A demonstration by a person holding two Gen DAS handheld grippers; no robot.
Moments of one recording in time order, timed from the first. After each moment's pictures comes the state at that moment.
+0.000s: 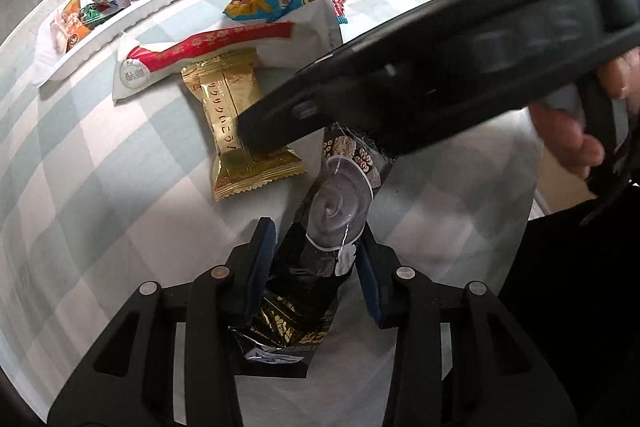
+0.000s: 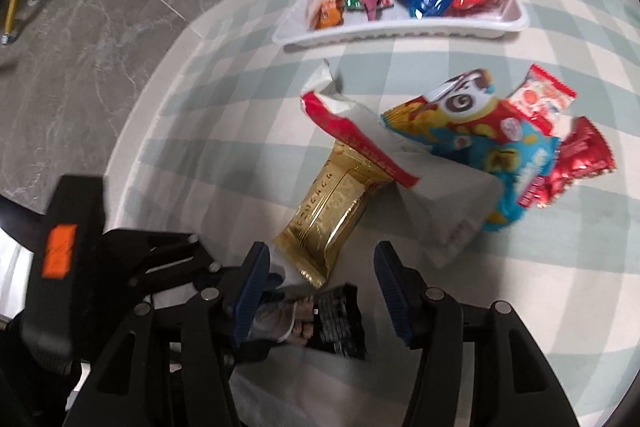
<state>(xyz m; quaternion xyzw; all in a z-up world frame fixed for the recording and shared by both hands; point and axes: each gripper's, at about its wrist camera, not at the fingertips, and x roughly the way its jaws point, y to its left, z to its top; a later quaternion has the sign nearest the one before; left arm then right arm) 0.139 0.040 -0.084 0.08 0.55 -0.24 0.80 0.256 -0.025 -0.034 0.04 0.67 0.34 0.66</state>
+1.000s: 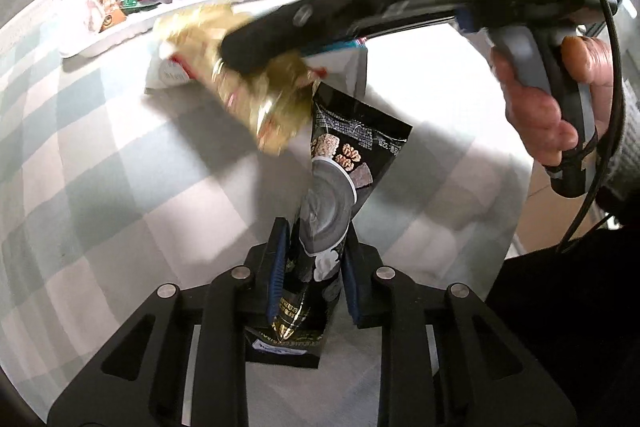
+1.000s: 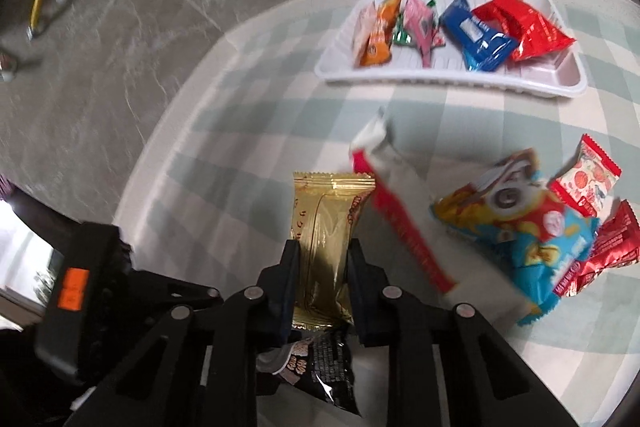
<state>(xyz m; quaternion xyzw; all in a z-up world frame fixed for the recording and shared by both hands) 0.114 0.088 -0.065 -0.01 0.52 -0.22 0.82 0.291 -0.010 -0.011 0.08 0.62 0.41 0.66</state>
